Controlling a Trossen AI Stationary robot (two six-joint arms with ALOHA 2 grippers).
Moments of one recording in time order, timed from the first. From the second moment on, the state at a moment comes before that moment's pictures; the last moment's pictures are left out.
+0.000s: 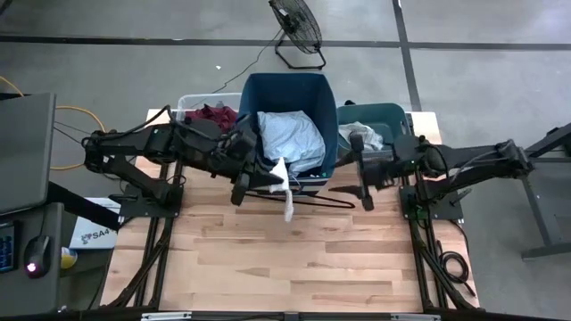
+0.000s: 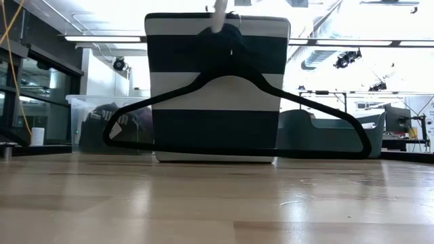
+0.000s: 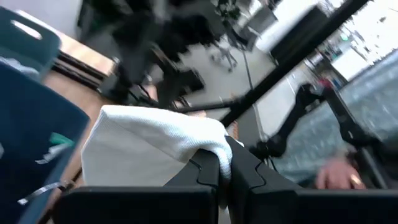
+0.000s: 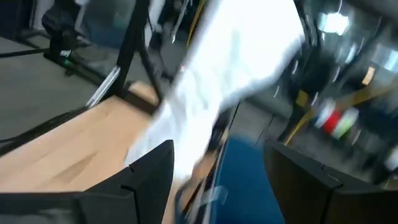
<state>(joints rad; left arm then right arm) -0.16 1.40 1.81 -0.62 -0.01 -0.63 0.10 1.01 0.98 -0.07 -0.07 -0.48</state>
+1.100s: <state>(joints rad) 0.00 1.47 1.84 -0.36 -0.11 -0.57 0.23 1.23 0.98 0.55 0.42 -0.07</state>
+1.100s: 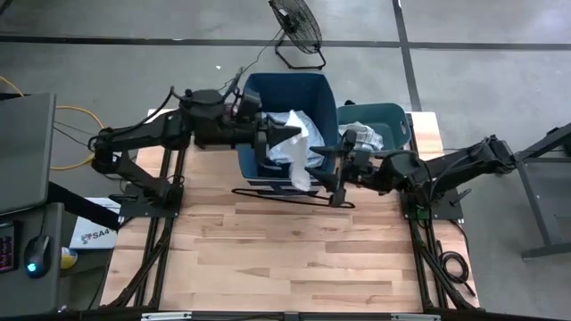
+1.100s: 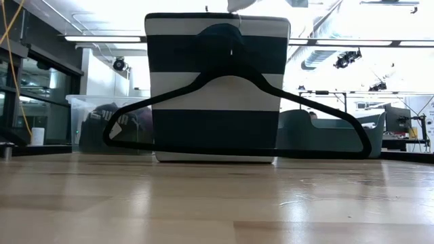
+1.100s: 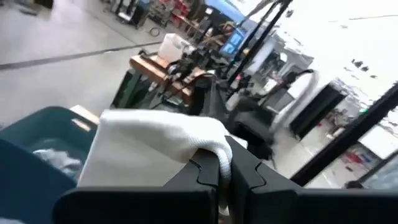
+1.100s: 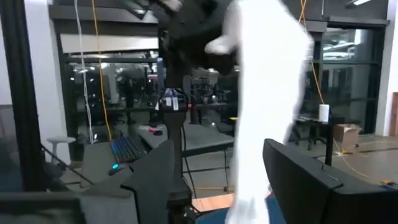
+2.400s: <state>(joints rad) 0.03 1.51 1.84 -0.26 0.05 -0.53 0.16 1.22 0.98 0.38 0.42 0.11</state>
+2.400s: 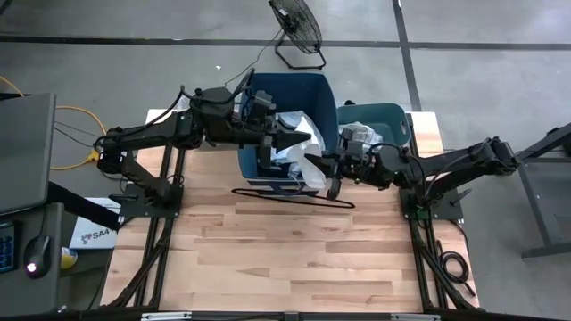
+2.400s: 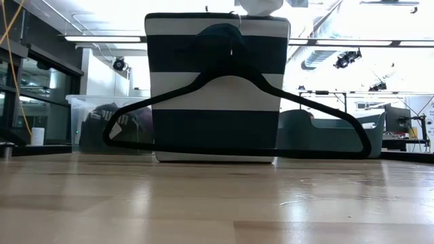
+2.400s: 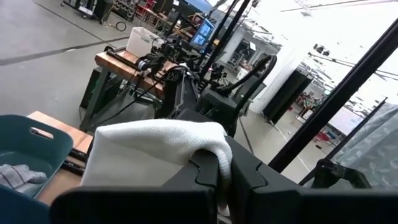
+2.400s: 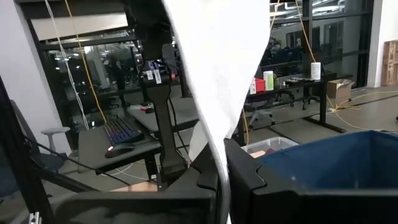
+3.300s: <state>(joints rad) 0.03 1.43 1.84 -0.23 0.09 -0.36 0.07 0.95 0.98 0.06 0.61 0.16</state>
